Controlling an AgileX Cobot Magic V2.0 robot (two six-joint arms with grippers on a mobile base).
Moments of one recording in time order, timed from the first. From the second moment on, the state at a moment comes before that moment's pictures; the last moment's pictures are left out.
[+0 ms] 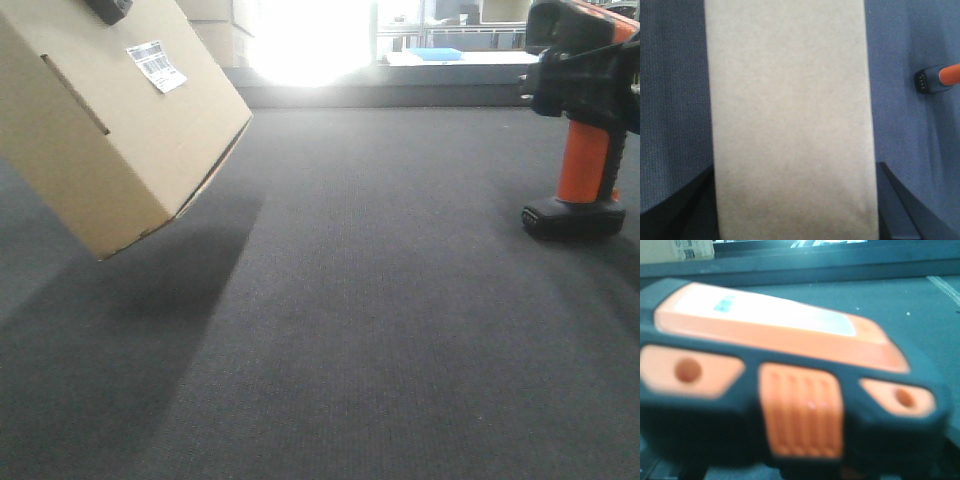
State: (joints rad) left arm -0.11 1.48 -1.33 -0.48 1.04 0.07; right arm 0.16 1.55 -0.56 0.36 -0.73 -0.11
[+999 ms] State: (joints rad) left arm -0.11 1.48 -1.33 -0.46 1.03 0.07; right arm 0.07 1.31 -0.56 0.36 -0.29 -0.12
